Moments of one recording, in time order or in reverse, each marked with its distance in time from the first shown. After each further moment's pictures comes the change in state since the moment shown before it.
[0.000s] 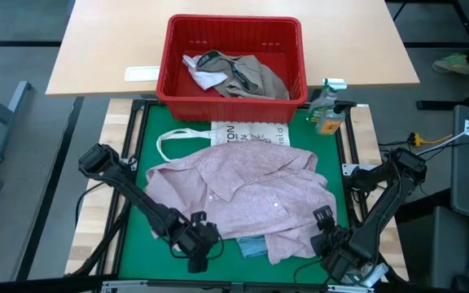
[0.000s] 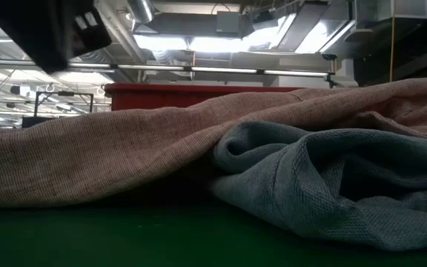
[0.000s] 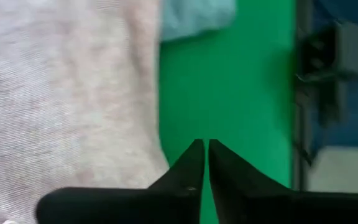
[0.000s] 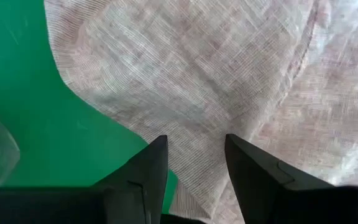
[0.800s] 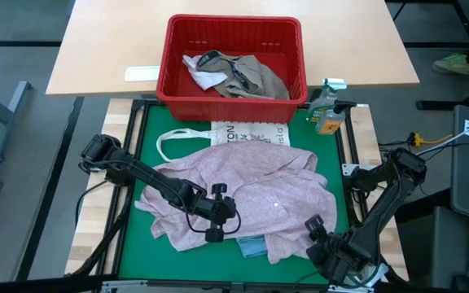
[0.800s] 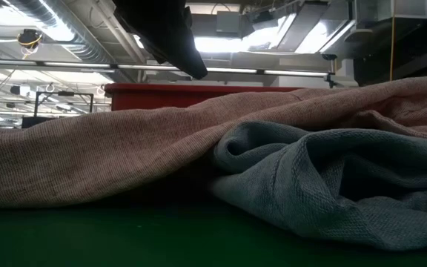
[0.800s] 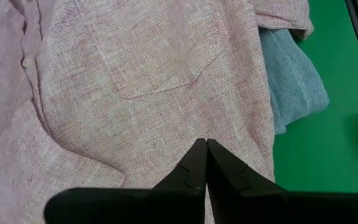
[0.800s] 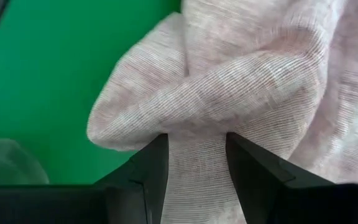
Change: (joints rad) left arm 0.254 -0.048 -0.001 0.080 -0.007 0.457; right arm 0.000 0.001 0.000 0.210 0.031 -0.151
